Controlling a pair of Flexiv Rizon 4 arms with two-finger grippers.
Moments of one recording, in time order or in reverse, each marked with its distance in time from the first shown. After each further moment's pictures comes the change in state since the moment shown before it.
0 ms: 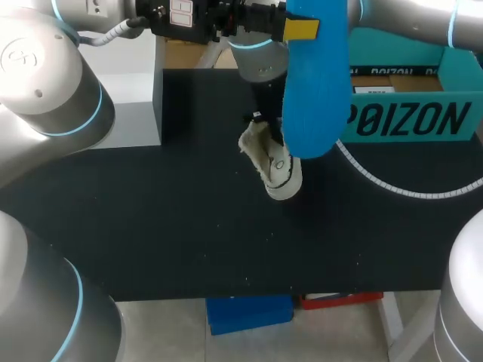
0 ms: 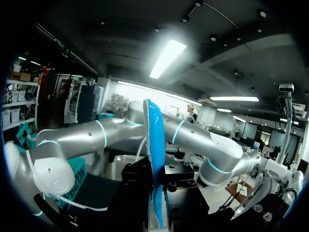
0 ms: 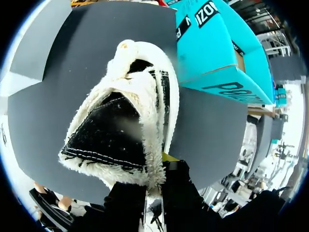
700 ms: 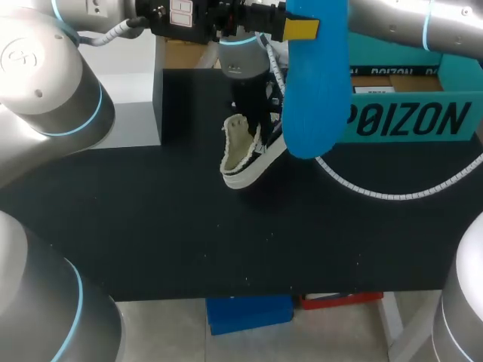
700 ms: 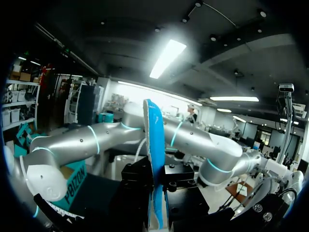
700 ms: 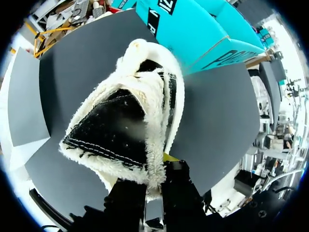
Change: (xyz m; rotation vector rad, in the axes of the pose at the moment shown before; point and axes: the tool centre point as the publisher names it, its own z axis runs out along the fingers) left arm 0.000 0.000 0.000 0.000 0.000 0.000; right arm 0.054 0.021 -0.002 0.004 0.090 0.437
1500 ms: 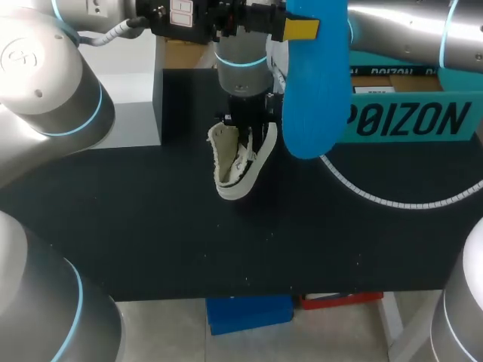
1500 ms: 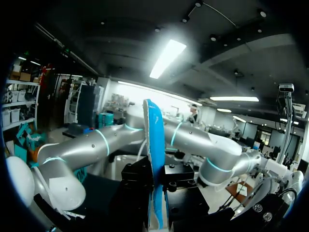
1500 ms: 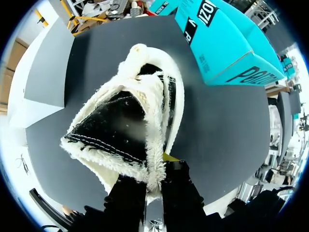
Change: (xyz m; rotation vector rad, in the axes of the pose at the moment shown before) left arm 0.000 0.000 0.000 0.000 0.000 0.000; right arm 0.013 -0.024 0.003 -0.087 0.139 -0.242
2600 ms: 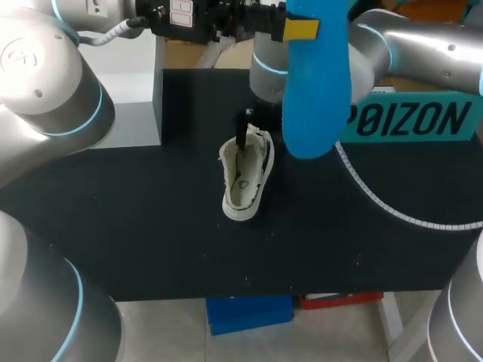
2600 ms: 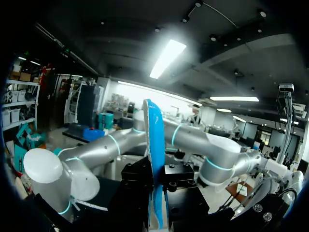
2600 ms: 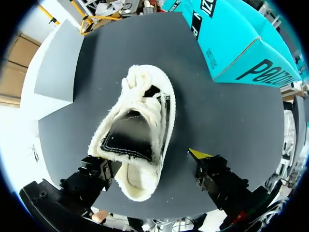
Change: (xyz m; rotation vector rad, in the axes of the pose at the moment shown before) left arm 0.000 0.000 0.000 0.000 0.000 0.000; right arm -0.020 -0.002 0.002 0.019 0.192 -0.038
